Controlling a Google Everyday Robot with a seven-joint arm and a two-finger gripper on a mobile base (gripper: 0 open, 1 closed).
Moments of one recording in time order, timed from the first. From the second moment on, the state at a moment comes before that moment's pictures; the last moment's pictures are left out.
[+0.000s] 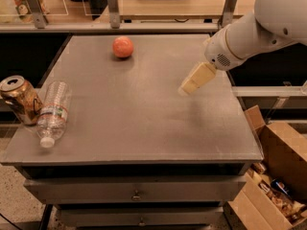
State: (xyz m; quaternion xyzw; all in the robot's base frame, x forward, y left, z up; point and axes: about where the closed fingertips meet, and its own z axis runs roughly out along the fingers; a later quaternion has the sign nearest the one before) arm 0.613 -0.122 0.891 -0.51 0.78 0.08 0.35
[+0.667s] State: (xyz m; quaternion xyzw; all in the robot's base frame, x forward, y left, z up) arm 0.619 -0.108 0.895 -0.51 0.77 0.09 0.37
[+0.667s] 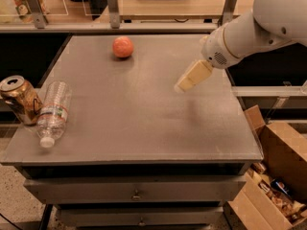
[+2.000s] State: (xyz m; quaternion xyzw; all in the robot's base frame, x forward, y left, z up) arm 0.706 0.024 0.907 -0.46 0.76 0.16 0.43
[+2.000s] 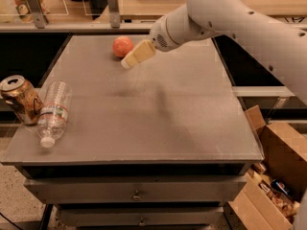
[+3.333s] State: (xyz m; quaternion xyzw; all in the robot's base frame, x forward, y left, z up) arm 0.773 0.100 0.860 -0.44 0.76 0.19 0.45
